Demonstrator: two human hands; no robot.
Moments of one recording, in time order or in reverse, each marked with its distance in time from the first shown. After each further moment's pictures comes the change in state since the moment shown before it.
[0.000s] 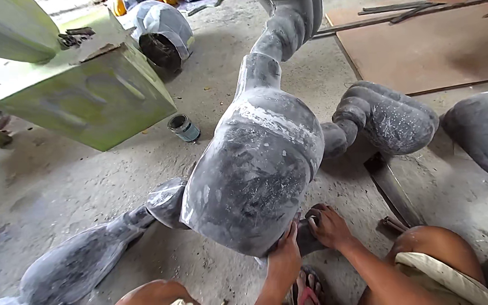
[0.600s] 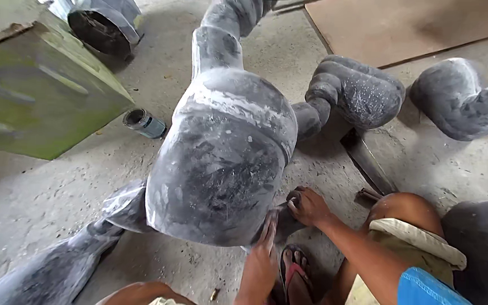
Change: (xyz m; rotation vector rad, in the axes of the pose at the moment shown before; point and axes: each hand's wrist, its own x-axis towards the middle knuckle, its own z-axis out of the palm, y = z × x) left_hand -0.040 -0.034 0.014 -0.138 0.082 0.171; right_hand -0.010 0.004 0.013 0.061 0.046 -0.019
